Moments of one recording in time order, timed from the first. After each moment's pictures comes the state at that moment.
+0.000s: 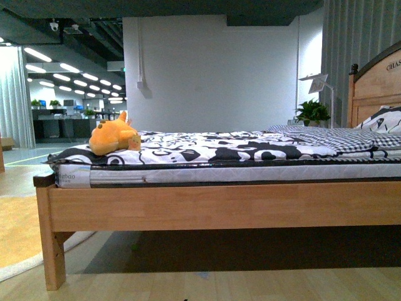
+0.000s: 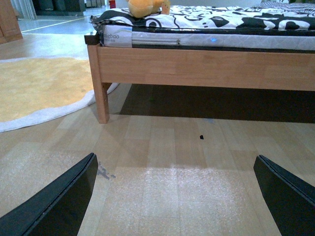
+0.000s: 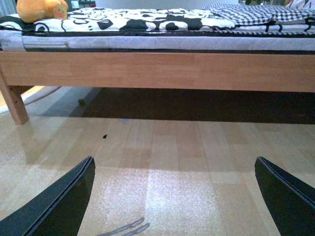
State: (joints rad) left arm 0.00 0.00 0.01 0.00 0.00 0.00; right arm 0.00 0.00 0.01 0.00 0.00 0.00
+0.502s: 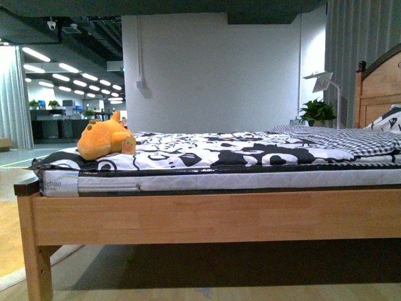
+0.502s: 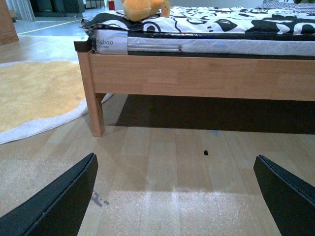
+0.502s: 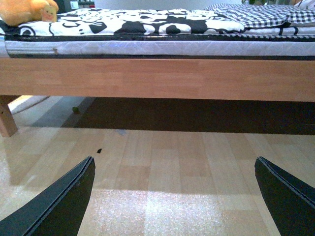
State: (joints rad) left arm 0.00 0.00 0.01 0.00 0.00 0.00; right arm 0.00 0.00 0.01 0.00 0.00 0.00
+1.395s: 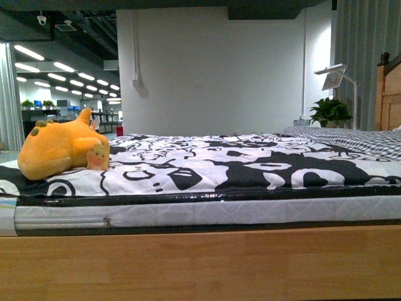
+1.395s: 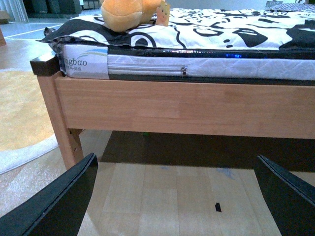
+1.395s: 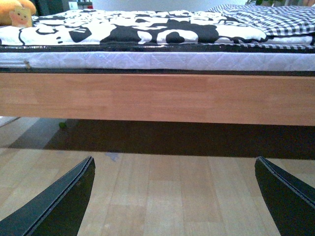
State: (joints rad) left arm 0.00 0.00 0.01 0.00 0.00 0.00; right arm 0.00 0.00 0.01 0.00 0.00 0.00
